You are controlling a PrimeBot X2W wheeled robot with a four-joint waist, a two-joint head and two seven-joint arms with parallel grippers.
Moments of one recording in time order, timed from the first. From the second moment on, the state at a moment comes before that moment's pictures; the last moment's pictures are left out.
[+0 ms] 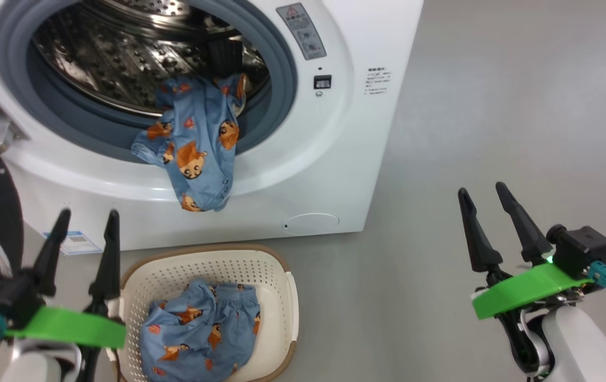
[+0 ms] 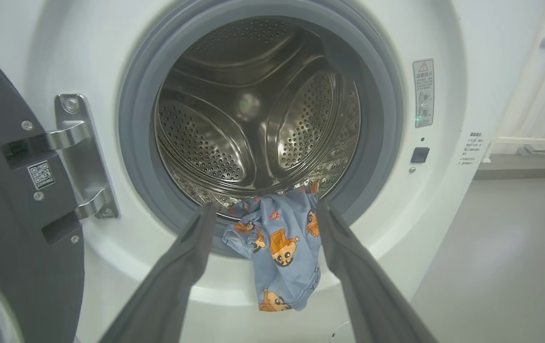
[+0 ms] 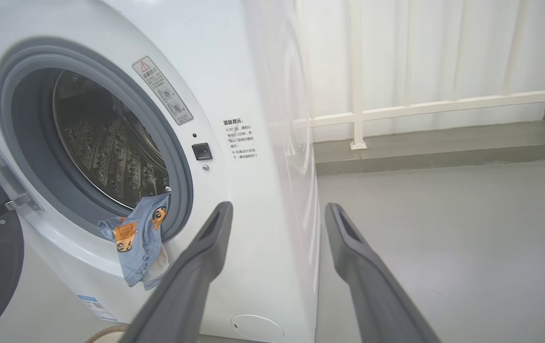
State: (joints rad) left arm -0.30 0.27 -0.10 0.33 -0.40 -0.10 -0.26; right arm -0.27 -0.14 0.16 0.30 0.41 0.13 -0.25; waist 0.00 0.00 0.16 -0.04
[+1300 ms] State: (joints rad) left arm -0.20 0.19 -0.03 0.26 -0.35 -0.12 -0.26; right arm -0.23 -0.16 0.16 0.27 0.39 0.13 -0.25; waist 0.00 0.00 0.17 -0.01
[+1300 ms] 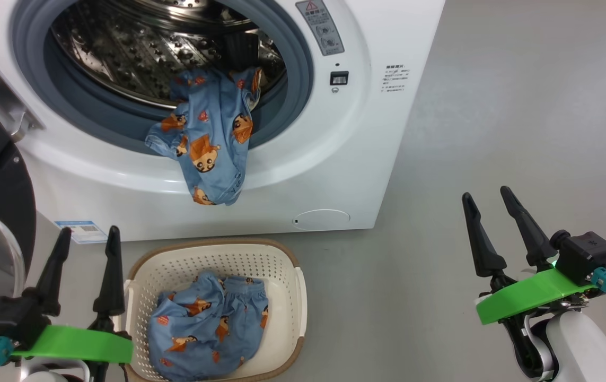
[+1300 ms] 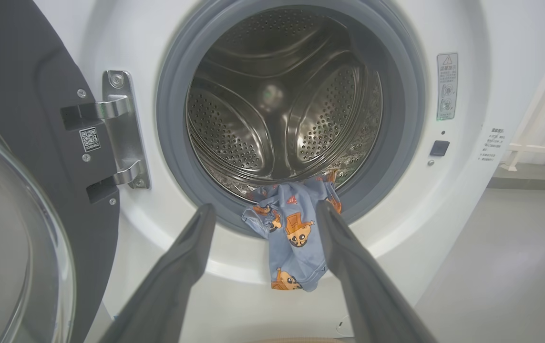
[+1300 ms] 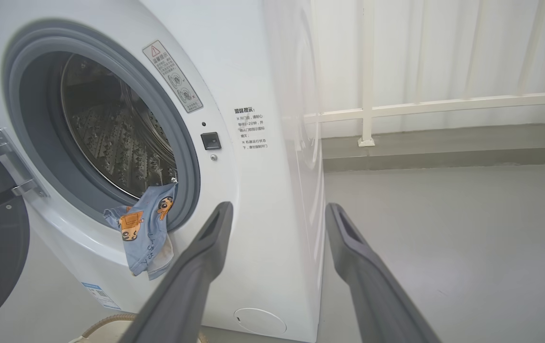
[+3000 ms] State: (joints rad) left arm -0.79 0.36 -0.45 0.85 -0.78 -0.13 -0.20; right arm -0.33 -0.06 0.19 0.20 0.33 0.13 -0.25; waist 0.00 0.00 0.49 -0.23
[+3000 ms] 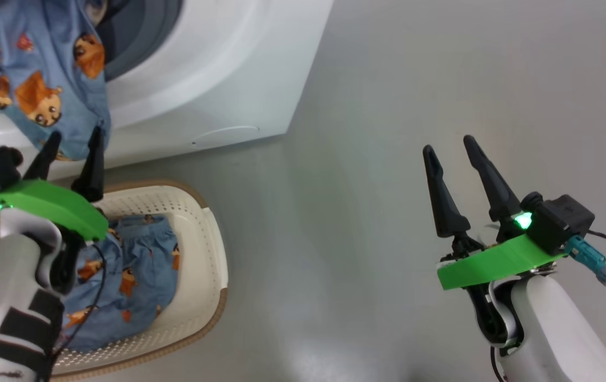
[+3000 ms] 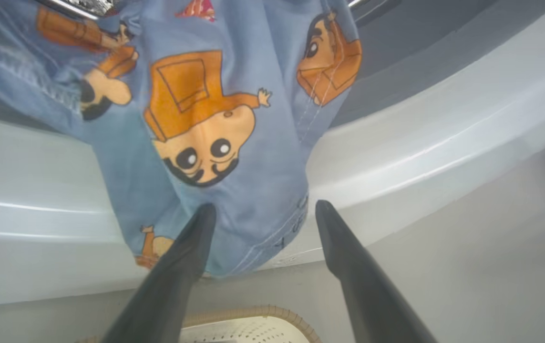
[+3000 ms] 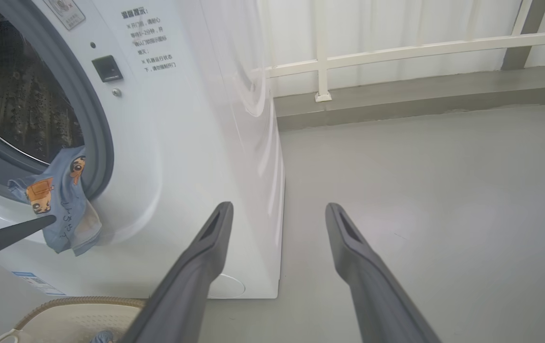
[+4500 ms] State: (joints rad) left arm -0.96 0.40 -0.59 0.95 -0.99 -0.13 -0.25; right arm -0.36 -0.05 0.21 0.20 0.34 0.13 -0.25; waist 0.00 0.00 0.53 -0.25
